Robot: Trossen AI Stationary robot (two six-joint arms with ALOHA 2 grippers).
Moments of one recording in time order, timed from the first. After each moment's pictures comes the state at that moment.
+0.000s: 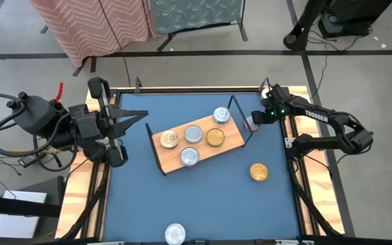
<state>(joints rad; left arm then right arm) -0.63 1.44 2.20 -0.62 -0.88 0.55 -1.04 1.18 0.51 -0.58 -0.27 0.40</state>
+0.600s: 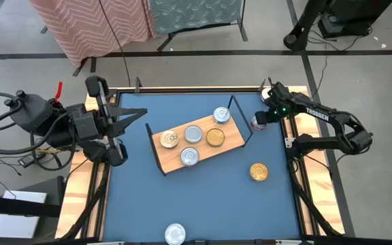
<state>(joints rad) -0.63 1.44 2.20 -0.58 -0.88 0.60 -1.07 1.18 0.57 -0.73 -0.15 0.31</state>
